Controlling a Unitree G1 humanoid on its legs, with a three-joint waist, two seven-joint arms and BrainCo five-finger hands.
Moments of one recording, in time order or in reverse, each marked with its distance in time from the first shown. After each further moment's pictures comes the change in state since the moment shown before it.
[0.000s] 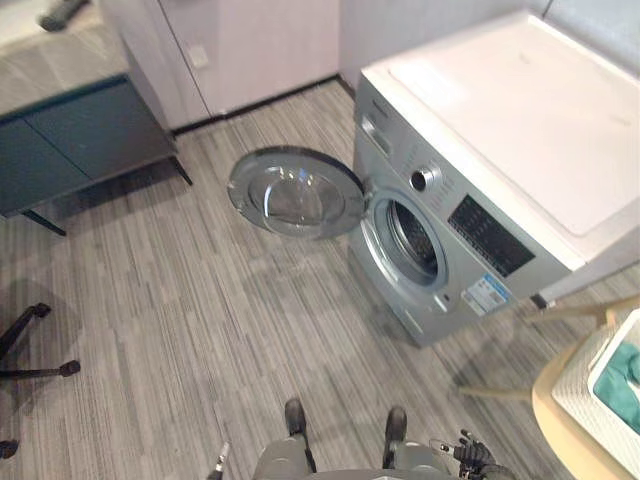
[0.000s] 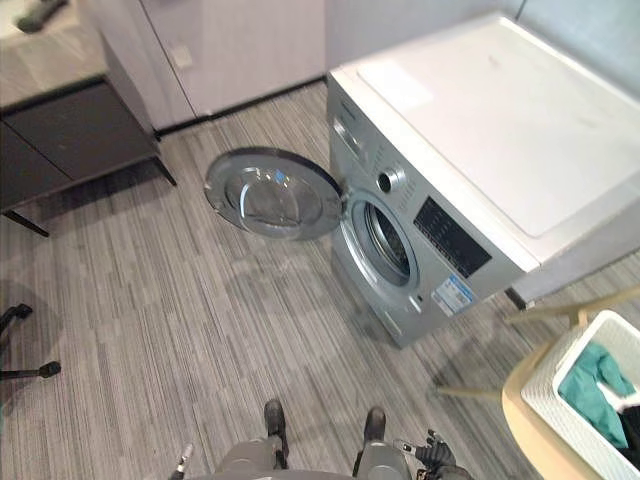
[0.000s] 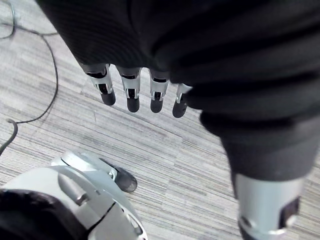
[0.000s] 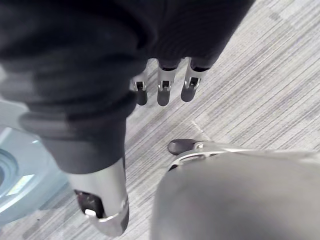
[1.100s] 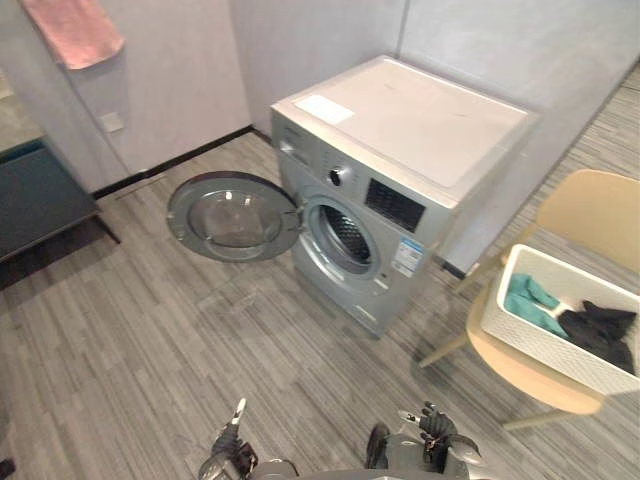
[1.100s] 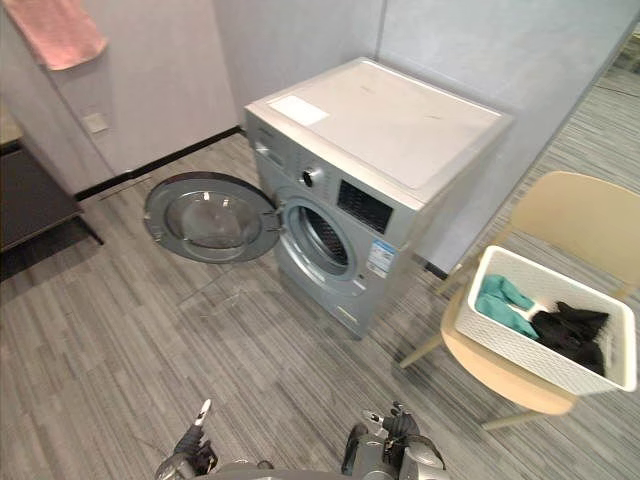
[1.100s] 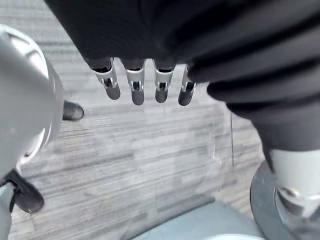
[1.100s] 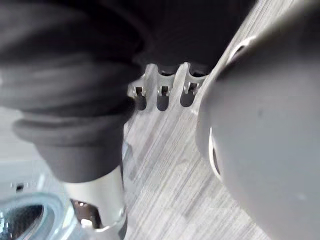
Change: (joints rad) left arm -0.148 -0.008 -0.079 -0.049 0.045 0.003 -0.009; right arm -0.101 0.111 0.004 -0.009 -0.001 0.027 0.001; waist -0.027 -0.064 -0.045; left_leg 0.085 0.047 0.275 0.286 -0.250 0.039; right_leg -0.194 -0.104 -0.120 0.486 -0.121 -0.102
